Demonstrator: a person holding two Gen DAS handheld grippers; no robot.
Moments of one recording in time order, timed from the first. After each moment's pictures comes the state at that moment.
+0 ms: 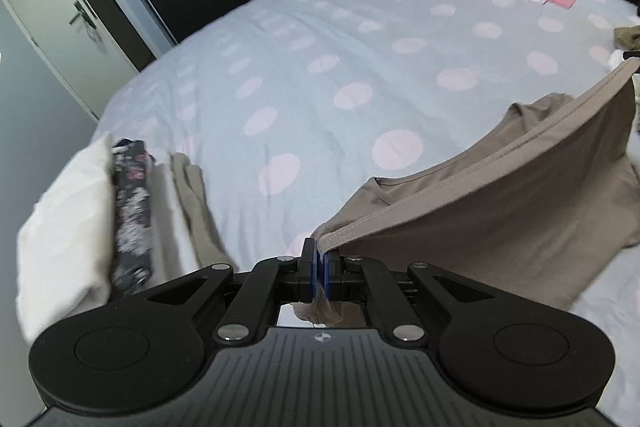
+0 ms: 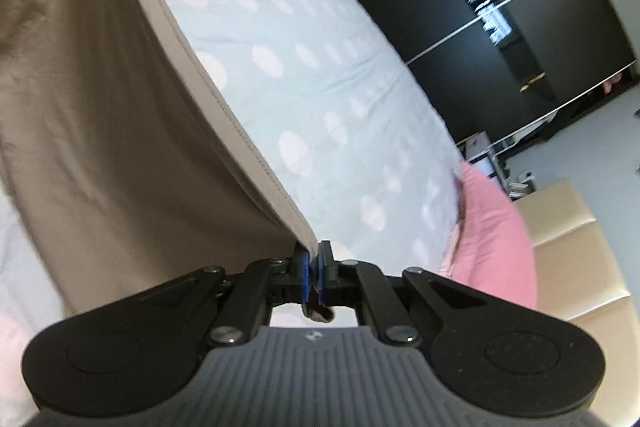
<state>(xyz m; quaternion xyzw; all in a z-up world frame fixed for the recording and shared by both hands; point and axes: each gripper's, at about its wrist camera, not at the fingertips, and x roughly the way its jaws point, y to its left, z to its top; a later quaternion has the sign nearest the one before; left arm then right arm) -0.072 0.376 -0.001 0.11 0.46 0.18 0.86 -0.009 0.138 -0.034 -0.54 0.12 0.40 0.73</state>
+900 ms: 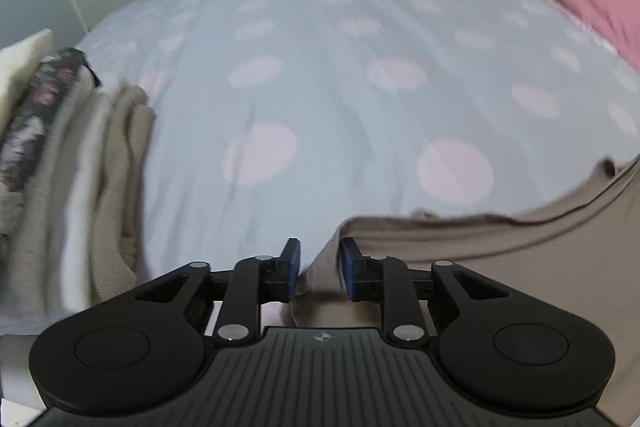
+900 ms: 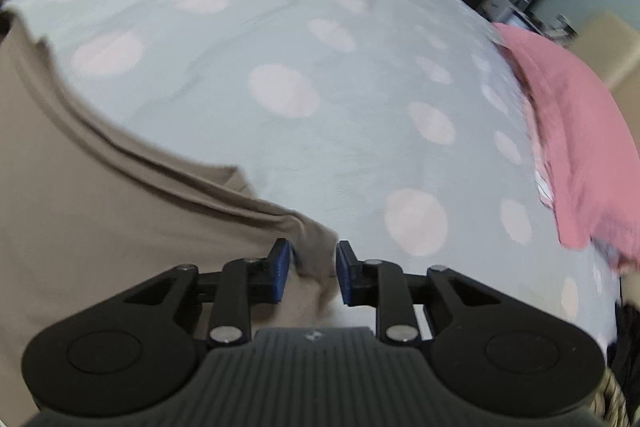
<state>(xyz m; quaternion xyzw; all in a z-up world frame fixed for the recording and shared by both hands) -0.009 0.461 -0.089 -0.04 0.44 0.22 0.87 0.107 0.190 -0.100 -0.37 0.31 0.37 0.79</state>
